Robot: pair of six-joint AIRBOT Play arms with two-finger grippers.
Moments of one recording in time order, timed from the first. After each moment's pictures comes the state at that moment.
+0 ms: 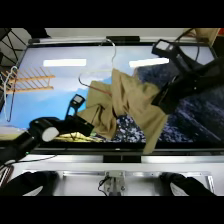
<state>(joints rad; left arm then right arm) -0.66 -0.98 0.72 1.40 -0.69 -1.54 0.22 -1.15 1.64 -1.17 1.75 0.93</state>
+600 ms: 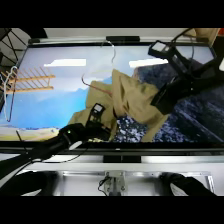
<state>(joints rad) -0.88 -1.22 0.73 1.61 -0.33 -1.89 0.25 -1.15 1.64 -1.22 1.74 0.99</state>
